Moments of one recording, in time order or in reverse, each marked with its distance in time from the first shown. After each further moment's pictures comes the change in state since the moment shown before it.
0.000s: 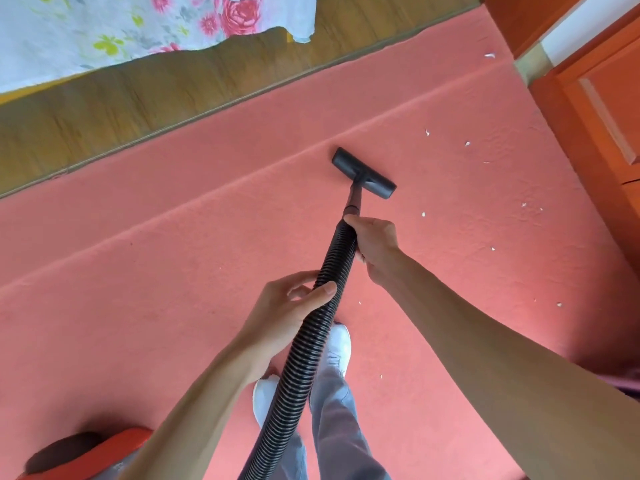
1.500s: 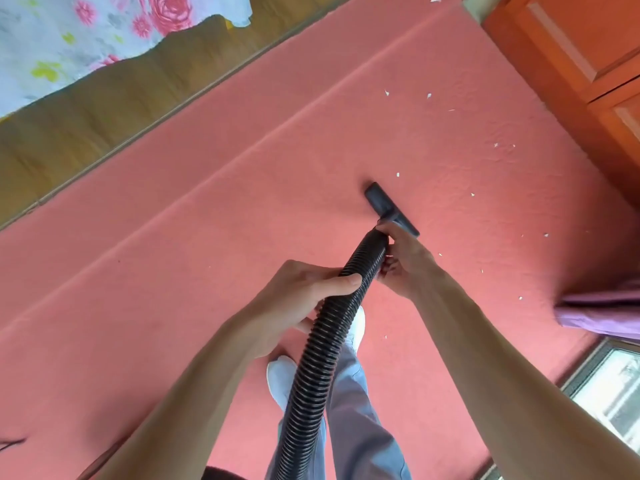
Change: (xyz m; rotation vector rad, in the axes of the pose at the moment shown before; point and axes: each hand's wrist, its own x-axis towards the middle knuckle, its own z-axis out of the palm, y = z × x) left_hand -0.028 0.029 0.050 0.212 -0.333 -0.133; right_hand -0.048 0.059 -0.102 0.519 0.021 0.297
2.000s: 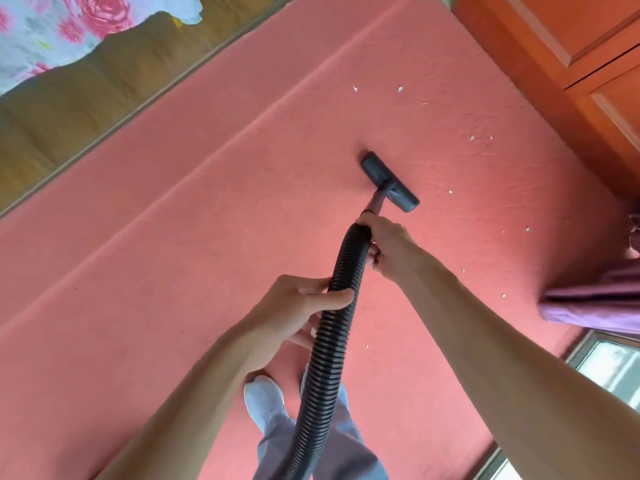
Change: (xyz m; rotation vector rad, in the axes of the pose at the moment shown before) left_hand 0.081 0.020 0.042 -0.008 -0.051 -0.100; right_hand 0.063 -0.066 -0.024 -0.288 0.178 -0.007
